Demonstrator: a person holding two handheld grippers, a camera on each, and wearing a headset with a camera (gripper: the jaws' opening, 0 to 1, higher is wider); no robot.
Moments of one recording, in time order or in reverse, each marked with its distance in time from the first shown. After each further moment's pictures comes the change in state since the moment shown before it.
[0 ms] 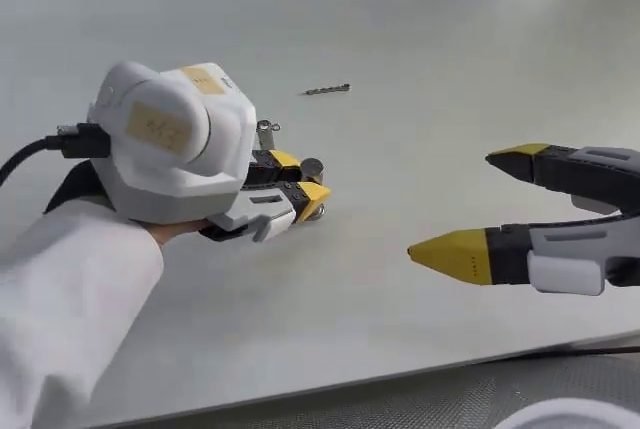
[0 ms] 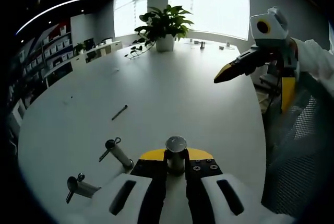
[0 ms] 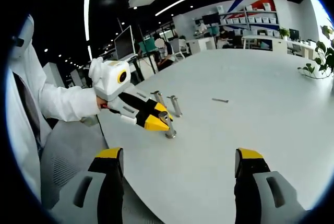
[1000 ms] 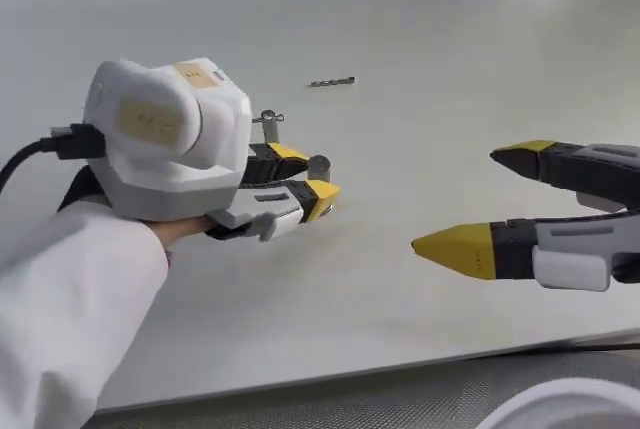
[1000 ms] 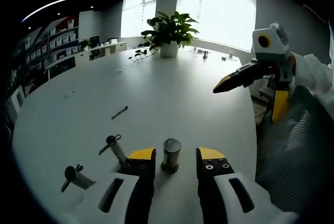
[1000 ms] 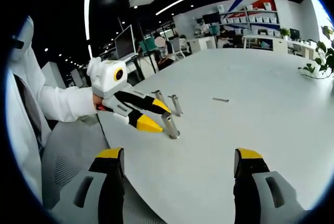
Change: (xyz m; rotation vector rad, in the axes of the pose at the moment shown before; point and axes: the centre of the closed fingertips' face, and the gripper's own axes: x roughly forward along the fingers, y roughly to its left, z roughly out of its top) left arm -0.017 -0.004 0.006 -0.082 -0.068 -0.026; right arm -0.002 -0.001 -0.002 -0.002 0.008 0.003
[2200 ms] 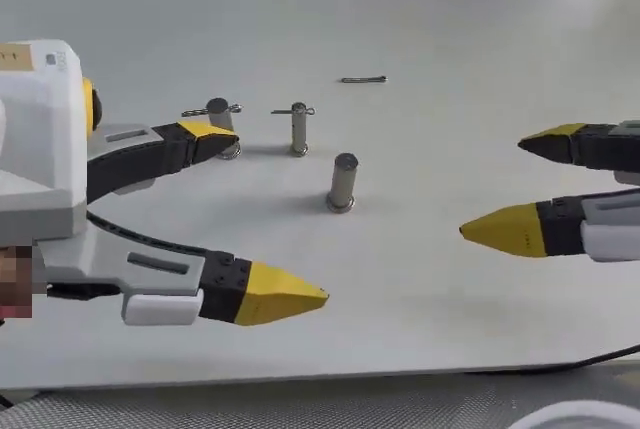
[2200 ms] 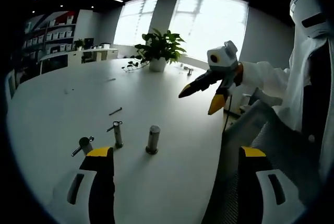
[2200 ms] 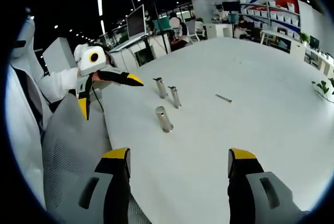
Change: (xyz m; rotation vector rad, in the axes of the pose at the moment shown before) left arm -0.078 -0.027 -0.001 -0.102 -0.120 -0.131; right arm 0.006 -0.023 0.015 -0.169 0.194 0.087
